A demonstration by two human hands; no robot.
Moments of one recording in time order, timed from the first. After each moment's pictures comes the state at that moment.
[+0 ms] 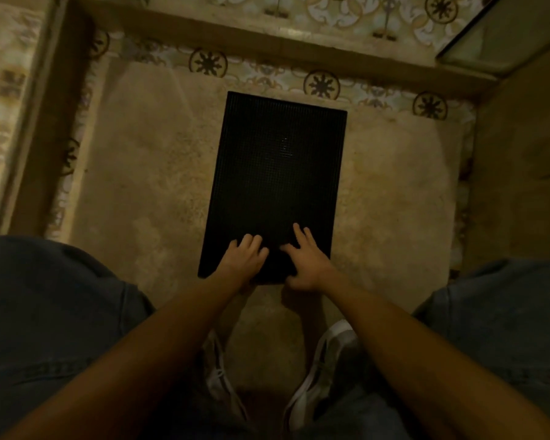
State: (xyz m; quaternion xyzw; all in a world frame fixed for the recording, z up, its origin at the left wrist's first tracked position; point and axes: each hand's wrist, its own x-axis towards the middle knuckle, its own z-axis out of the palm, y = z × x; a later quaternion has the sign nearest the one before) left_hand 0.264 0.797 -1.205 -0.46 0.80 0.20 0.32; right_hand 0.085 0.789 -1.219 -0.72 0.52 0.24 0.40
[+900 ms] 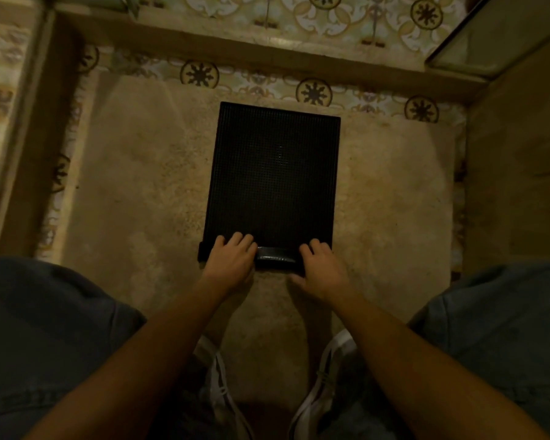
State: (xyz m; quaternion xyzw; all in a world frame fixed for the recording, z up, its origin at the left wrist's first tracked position) left_hand 0.291 0.785 -1.214 -0.50 0.82 0.17 0.19; right_hand 0.071 0.796 -1.217 -0.72 0.61 0.17 0.28
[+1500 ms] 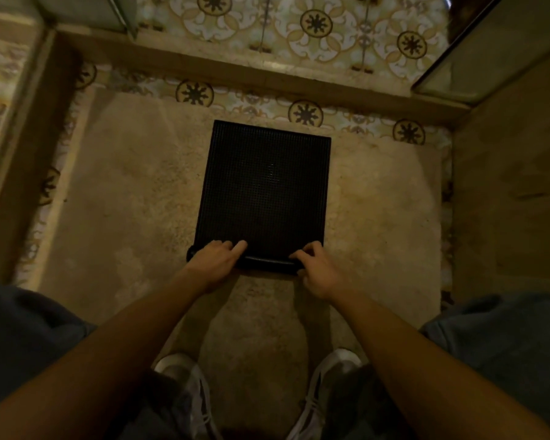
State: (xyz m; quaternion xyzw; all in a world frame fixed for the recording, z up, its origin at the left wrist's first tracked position) left_hand 0.303 0.747 -1.214 -0.50 0.79 0.28 0.19; right_hand 0.042 0.763 -1.235 -0.70 0.60 0.13 0.38
